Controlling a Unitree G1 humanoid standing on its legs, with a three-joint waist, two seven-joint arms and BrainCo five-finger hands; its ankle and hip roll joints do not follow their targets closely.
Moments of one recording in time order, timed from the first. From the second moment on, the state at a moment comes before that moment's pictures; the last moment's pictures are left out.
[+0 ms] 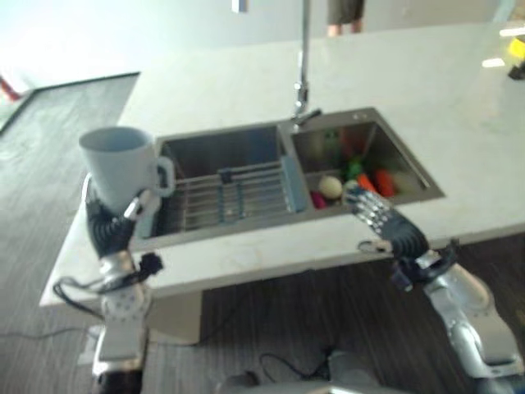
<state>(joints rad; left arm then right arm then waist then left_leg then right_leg) 0.19 0.32 0.24 -0.17 -0.11 -0.40 0.35 0.12 -0.48 -0.01 -0.37 0.43 0.01 0.46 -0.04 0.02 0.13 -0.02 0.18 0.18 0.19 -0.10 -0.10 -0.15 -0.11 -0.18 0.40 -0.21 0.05</state>
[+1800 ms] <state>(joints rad) 0.12 0.32 0.04 -0.28 -0.60 -0.44 -0.06 0.10 -0.39 -0.05 -0.28 0.51 -0.20 0.22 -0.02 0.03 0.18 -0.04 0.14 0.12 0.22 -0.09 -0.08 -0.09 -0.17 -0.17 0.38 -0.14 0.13</state>
